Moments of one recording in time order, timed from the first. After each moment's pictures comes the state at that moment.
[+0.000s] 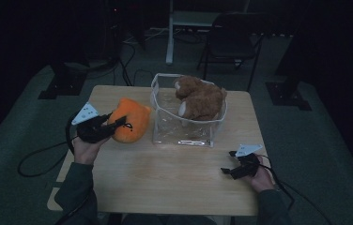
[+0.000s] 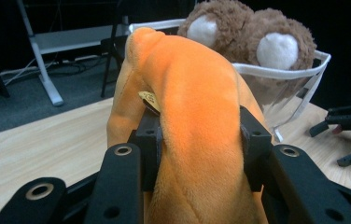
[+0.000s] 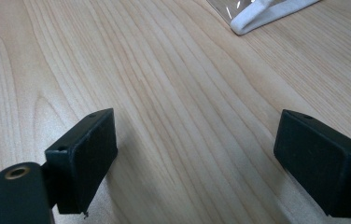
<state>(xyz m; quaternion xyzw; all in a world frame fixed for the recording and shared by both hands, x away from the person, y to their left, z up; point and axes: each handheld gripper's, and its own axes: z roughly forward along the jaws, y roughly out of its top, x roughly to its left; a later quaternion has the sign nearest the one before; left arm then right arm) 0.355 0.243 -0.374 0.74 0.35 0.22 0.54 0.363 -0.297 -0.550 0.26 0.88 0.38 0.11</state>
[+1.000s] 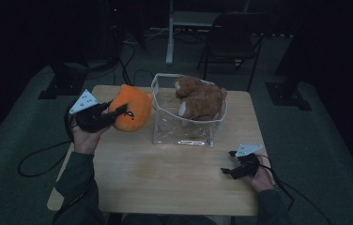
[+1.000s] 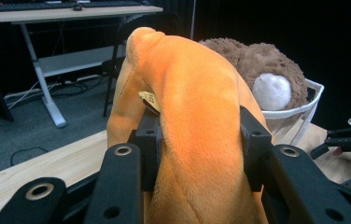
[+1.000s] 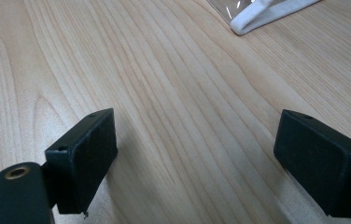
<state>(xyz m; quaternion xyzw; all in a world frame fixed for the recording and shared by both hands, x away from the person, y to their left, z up) 0.366 0.237 -0.343 0.73 0.33 0.24 0.55 0.363 -0.297 -0.549 0.26 0.88 0.38 0.11</state>
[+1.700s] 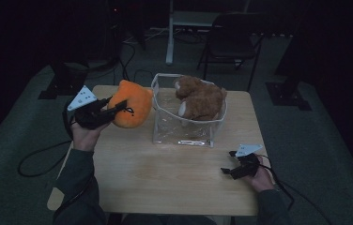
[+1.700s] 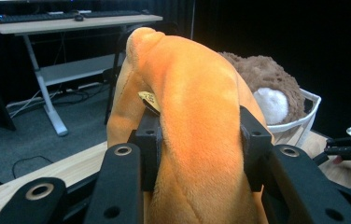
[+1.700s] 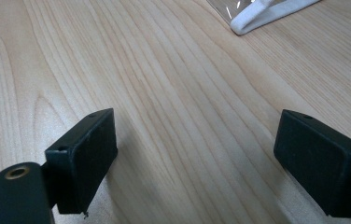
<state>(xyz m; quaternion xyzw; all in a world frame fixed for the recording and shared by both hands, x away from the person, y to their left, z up) 0.367 0.236 -0.330 0.72 0.32 0.25 0.56 0.363 -0.297 -0.549 0.26 0.88 0.38 0.11</state>
